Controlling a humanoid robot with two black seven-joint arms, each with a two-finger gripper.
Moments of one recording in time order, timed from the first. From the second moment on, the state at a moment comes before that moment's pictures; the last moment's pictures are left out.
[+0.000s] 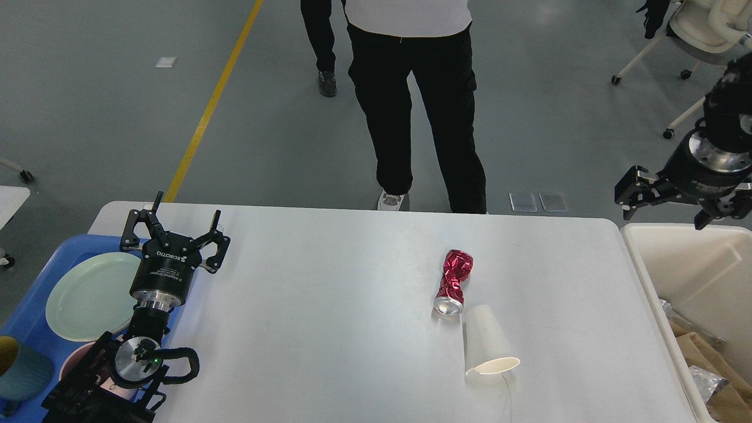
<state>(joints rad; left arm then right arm) -0.28 0.12 -1.30 -0.84 0.12 -0.53 -0.29 2.03 -0.40 -1.34 1.04 -0.09 0.90 -0.23</state>
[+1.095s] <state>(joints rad) -0.28 0.12 -1.30 -0.84 0.12 -0.53 -0.29 2.40 -0.28 -1.24 1.53 0.14 0.76 -0.23</state>
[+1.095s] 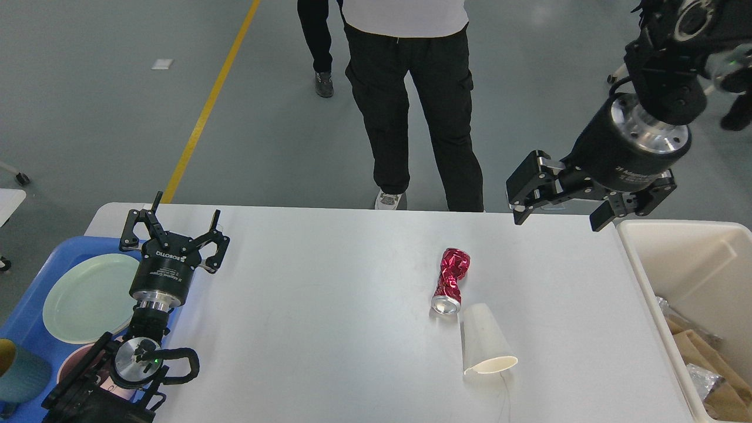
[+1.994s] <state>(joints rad) -0.28 0.12 -1.30 -0.84 0.12 -0.53 -0.29 1.45 0.01 -1.09 0.99 0.06 0.35 -0.26</state>
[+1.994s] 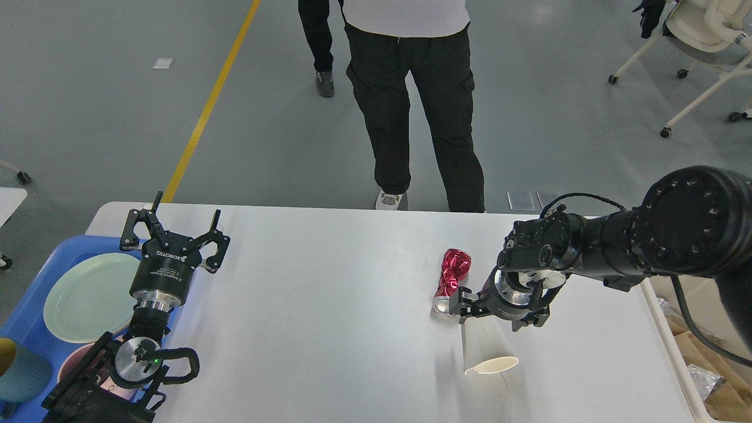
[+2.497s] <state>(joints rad) -0.28 0.12 -1.30 -0.84 0.12 -0.53 -0.29 1.35 0.04 -1.09 0.92 0.01 0.31 -0.26</state>
